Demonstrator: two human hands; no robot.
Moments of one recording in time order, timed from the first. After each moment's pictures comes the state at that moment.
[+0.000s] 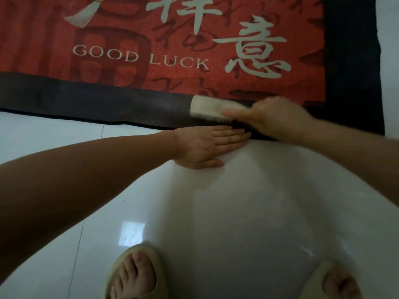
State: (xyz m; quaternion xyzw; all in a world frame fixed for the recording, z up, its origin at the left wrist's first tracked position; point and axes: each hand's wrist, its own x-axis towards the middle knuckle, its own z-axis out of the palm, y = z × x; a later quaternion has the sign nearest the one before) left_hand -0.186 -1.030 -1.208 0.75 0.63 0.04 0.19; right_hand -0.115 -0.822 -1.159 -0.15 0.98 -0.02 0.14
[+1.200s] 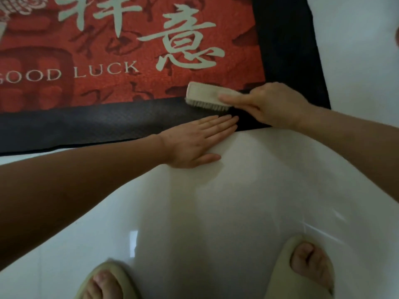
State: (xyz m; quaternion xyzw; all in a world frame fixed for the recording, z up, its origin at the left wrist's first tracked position) left_hand -0.144 -0.946 -1.205 0.74 0.64 0.03 0.21; right_hand -0.044 -0.720 -1.177 -0.06 0.99 -0.11 0.04
